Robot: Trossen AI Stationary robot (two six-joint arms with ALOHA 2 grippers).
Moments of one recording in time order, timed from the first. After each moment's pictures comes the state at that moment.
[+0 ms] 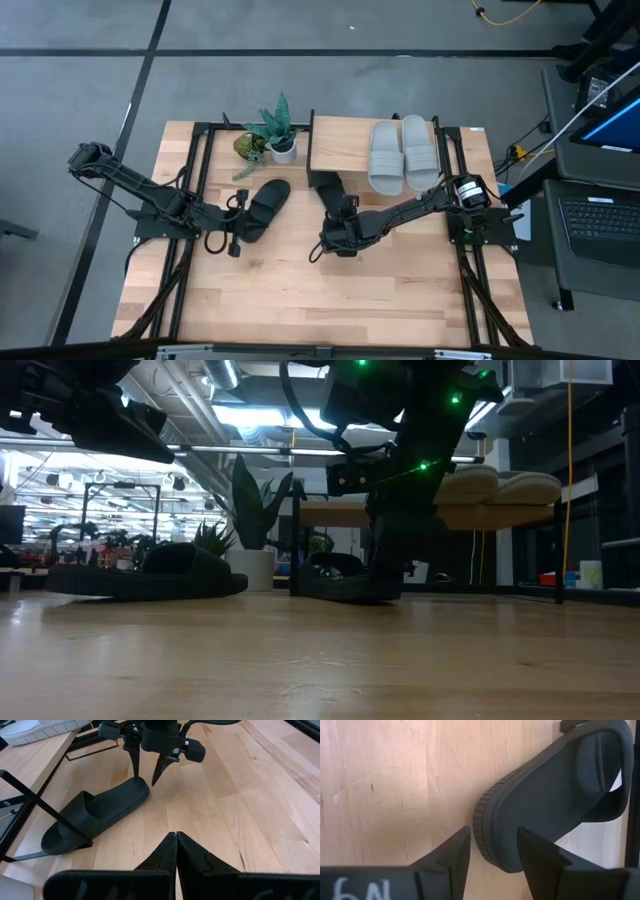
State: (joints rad) left arm -0.39 0.78 0.38 -0.10 -0.42 0.06; right arm 0.22 2.02 1.35 -0.71 0.57 0.15
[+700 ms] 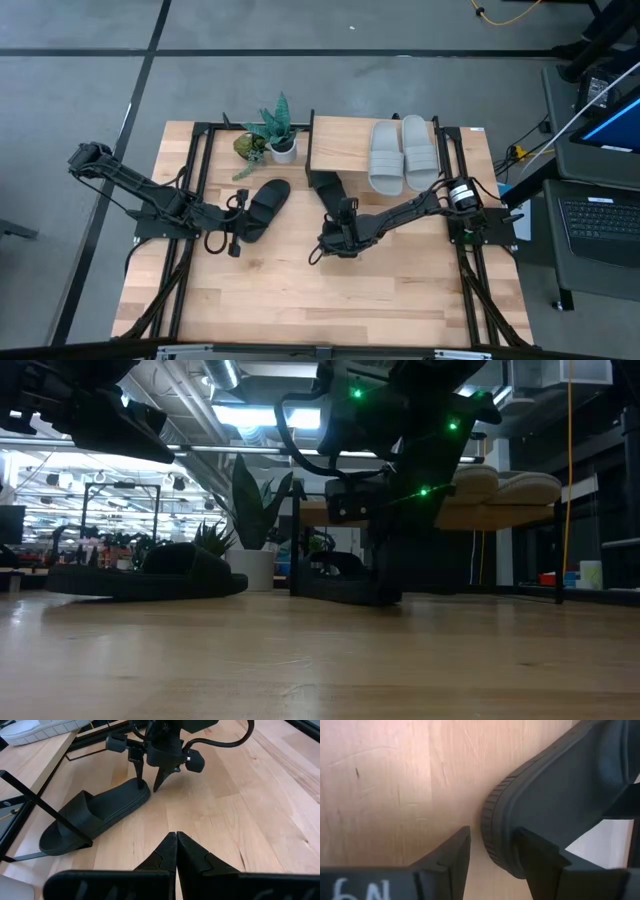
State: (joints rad) left arm -0.39 0.79 0.38 -0.10 -0.42 0.06; right arm 0.22 2.08 1.35 -0.71 0.59 0.15
